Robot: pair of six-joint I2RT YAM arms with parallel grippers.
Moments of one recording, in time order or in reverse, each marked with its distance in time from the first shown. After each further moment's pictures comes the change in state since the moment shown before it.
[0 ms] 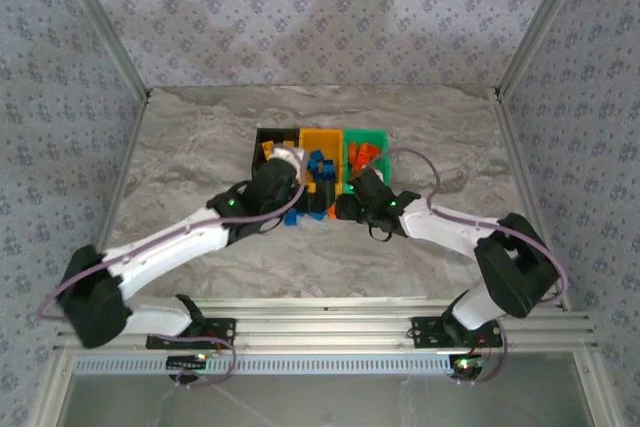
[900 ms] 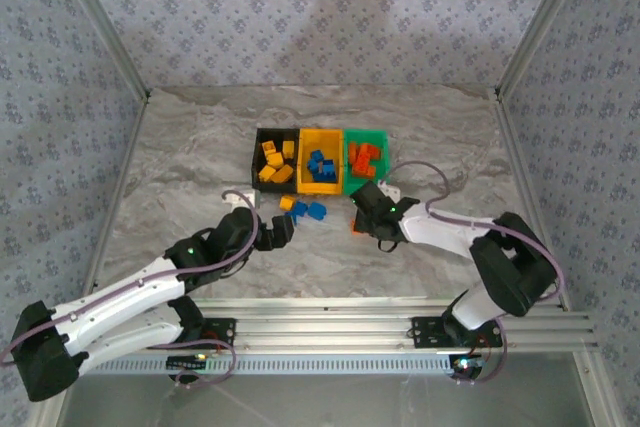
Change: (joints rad) left arm -0.045 -0.389 -0.344 -0.138 -0.195 -0.187; right arm 0.006 -0.043 -0.092 -0.165 0.140 0.142
